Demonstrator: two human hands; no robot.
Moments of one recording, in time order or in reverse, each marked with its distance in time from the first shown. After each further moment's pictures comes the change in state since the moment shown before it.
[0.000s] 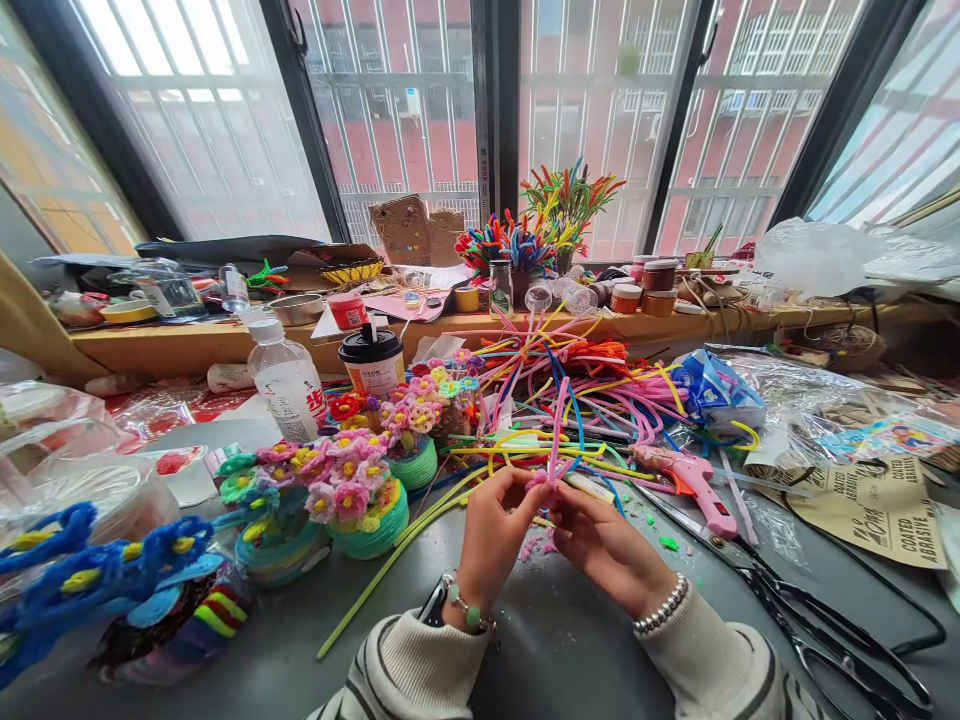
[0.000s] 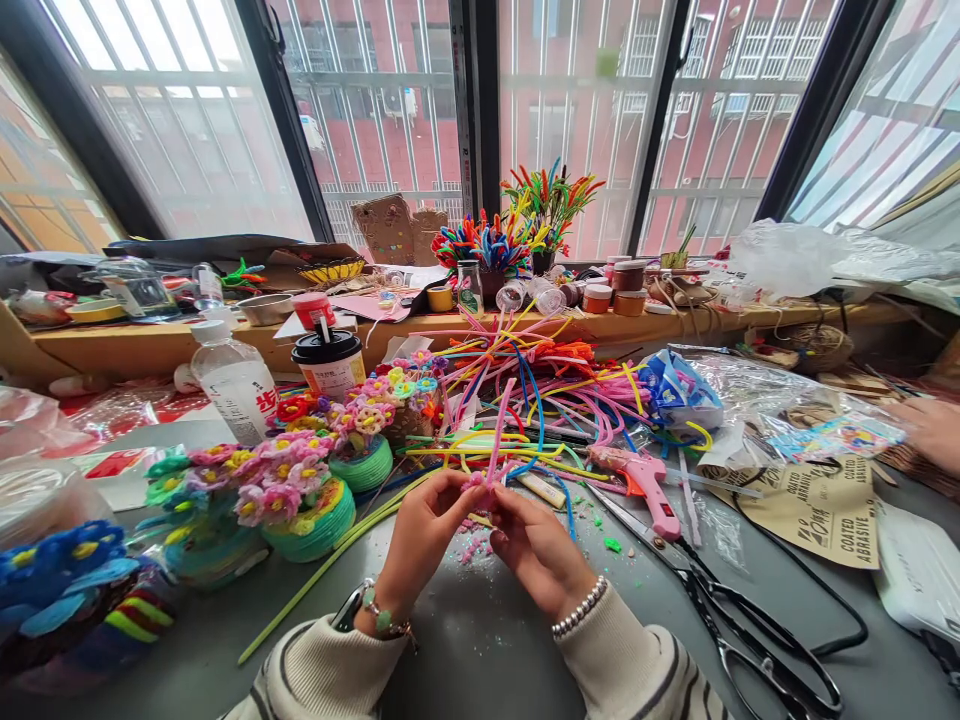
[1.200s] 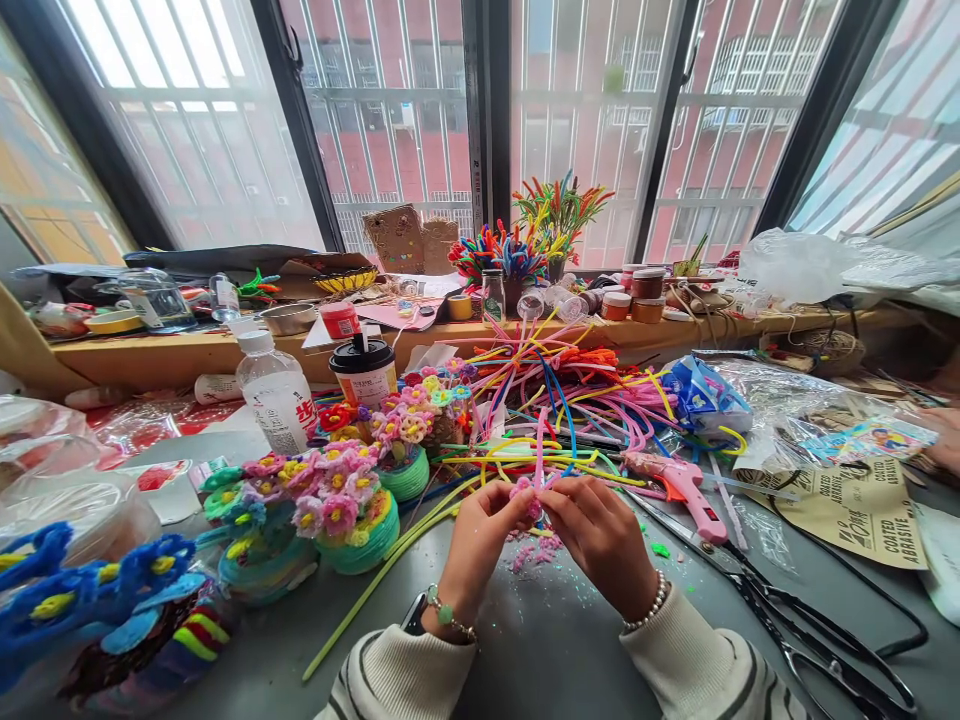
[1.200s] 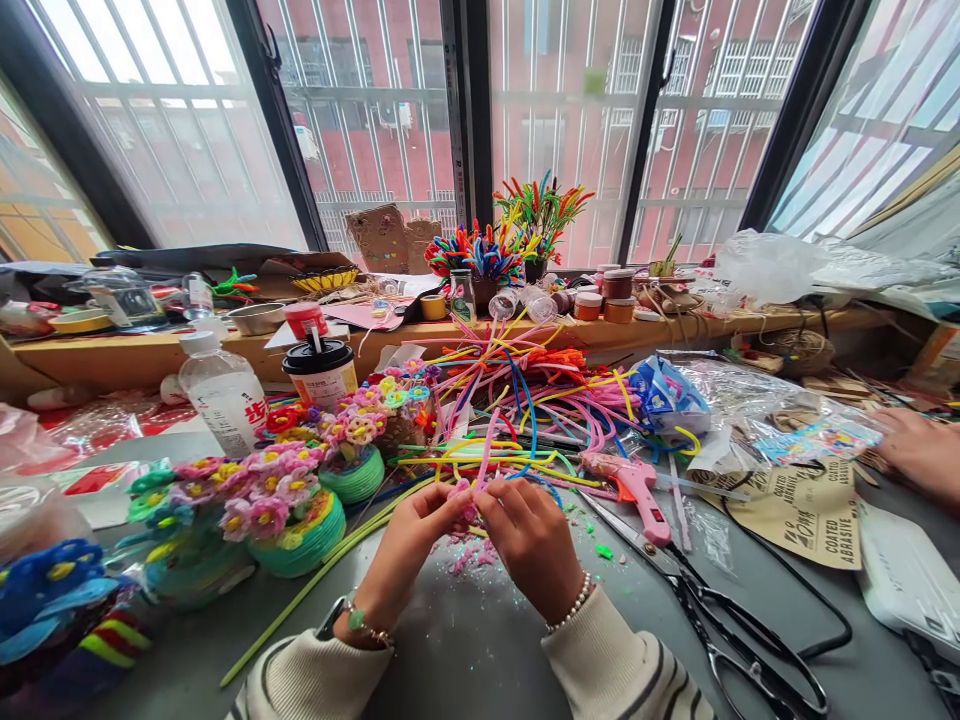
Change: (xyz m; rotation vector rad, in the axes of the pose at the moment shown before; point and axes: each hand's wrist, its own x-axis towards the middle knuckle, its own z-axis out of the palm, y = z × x) left_hand 0.004 -0.001 -0.004 -0.233 -0.055 -0.231; right_hand 0.002 -0.009 -0.013 -1.797 0.082 -1.567
